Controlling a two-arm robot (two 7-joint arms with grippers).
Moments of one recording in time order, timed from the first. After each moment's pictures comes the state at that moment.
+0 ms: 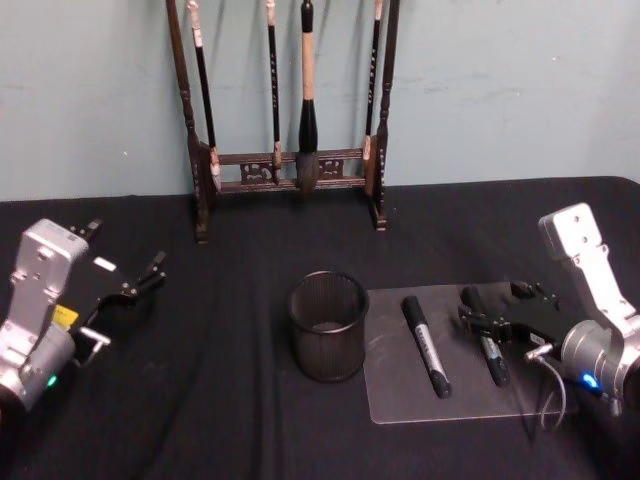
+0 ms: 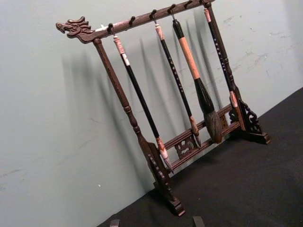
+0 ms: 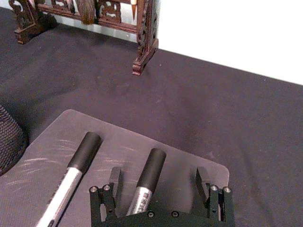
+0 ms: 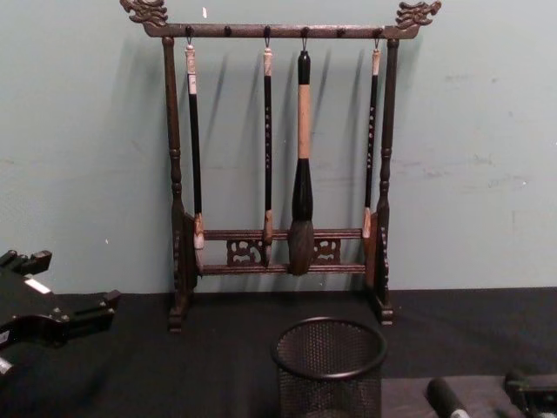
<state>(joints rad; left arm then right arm) -0.20 0.60 0.45 -1.41 -0.25 -0.12 0.03 0.19 0.50 -0.33 -1.46 0.36 0.37 0.18</state>
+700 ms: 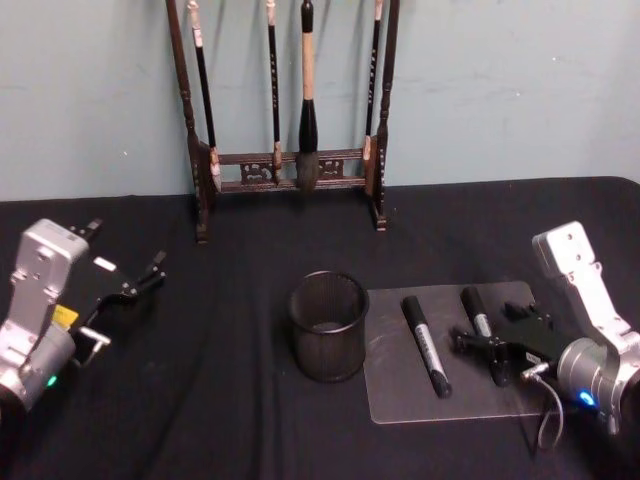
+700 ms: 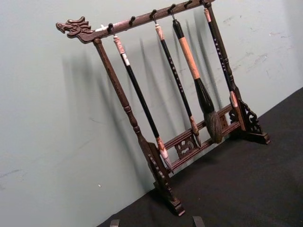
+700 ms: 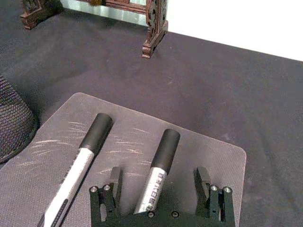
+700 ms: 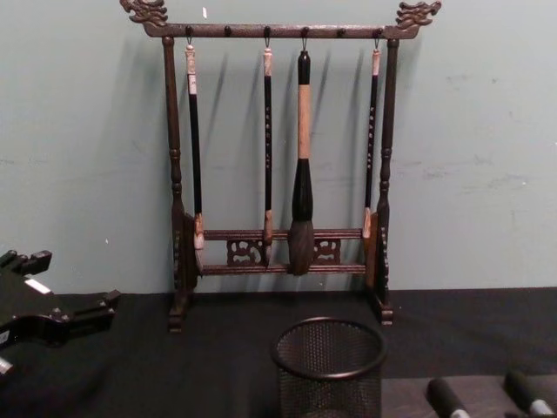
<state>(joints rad) -0.20 0.60 0.45 -1.41 -0.25 -0.12 0.03 0.15 0.46 -0.29 -1.47 0.32 0.41 0.23</state>
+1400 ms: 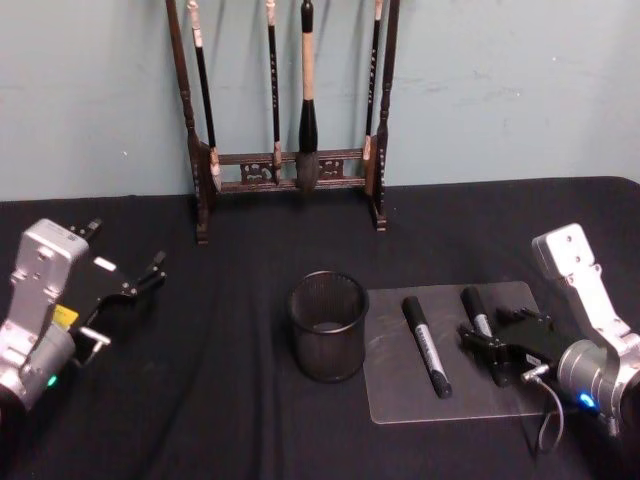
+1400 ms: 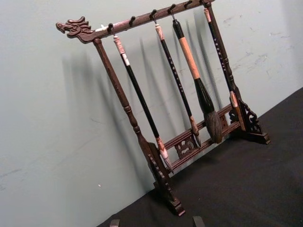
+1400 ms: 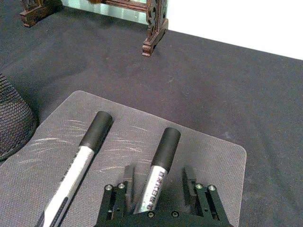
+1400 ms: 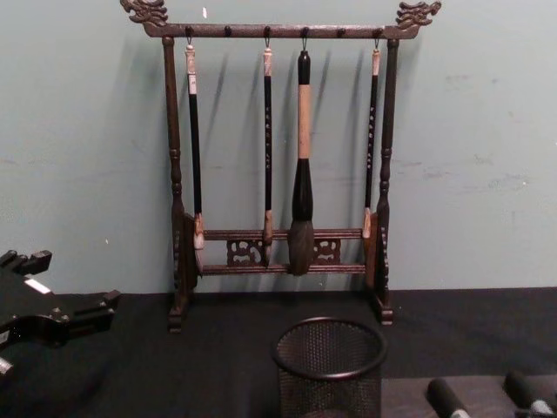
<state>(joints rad) -0.20 0.60 0.45 -1.41 -0.25 -0.12 0.03 0.14 0.45 -0.29 -1.47 0.30 0.41 0.23</state>
